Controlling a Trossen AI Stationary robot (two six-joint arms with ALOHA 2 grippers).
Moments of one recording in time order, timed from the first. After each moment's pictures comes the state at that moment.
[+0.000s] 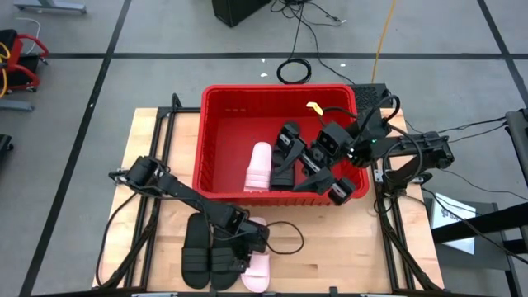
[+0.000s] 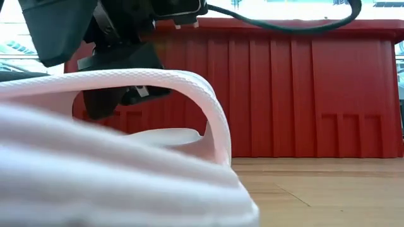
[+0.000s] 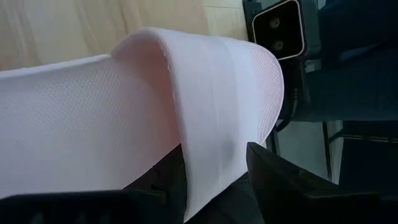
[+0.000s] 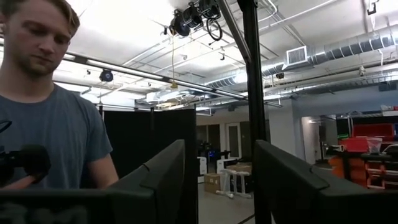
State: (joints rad) left arm -0.43 1.98 1.35 -0.41 0.48 -0.40; right arm 0.14 1.53 1.64 0.49 -0.52 0.36
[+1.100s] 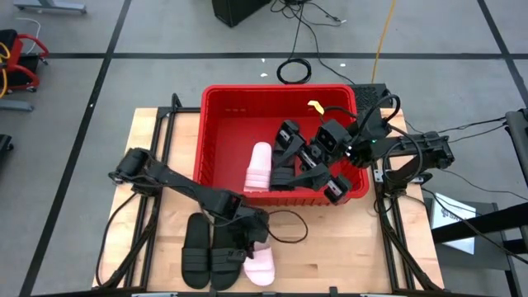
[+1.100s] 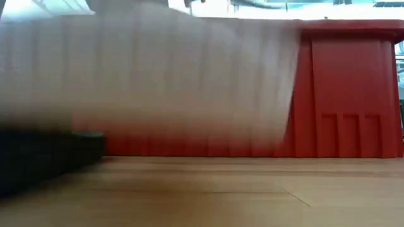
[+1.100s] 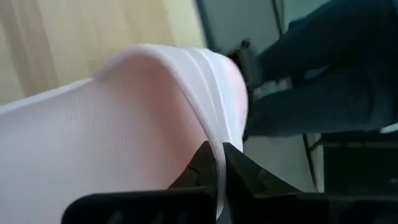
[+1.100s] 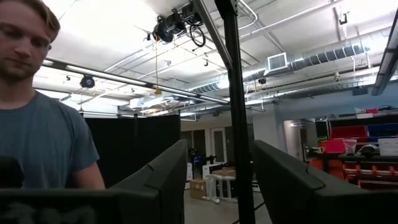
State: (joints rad) left arm -0.35 1.87 1.35 -0.42 0.56 -0.35; right arm 0.14 1.53 1.64 0.49 -0.44 0.34
